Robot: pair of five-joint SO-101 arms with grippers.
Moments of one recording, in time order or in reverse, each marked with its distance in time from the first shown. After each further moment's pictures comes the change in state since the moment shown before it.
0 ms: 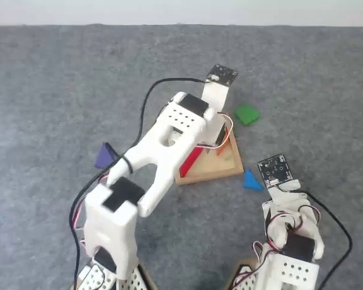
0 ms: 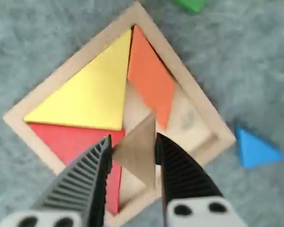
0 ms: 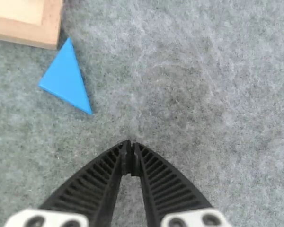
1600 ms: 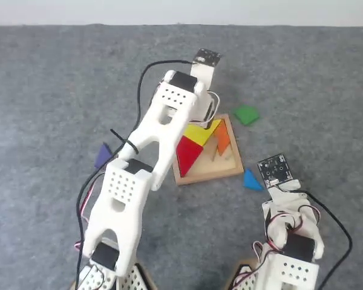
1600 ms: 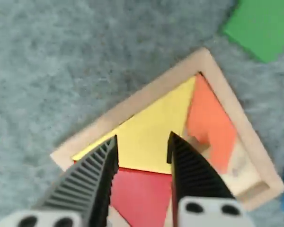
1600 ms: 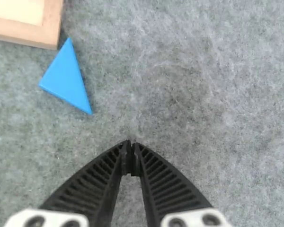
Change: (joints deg) left arm -7.6 24.5 -35.1 13.4 -4.0; right arm 0.0 0.0 0.0 0.0 0.0
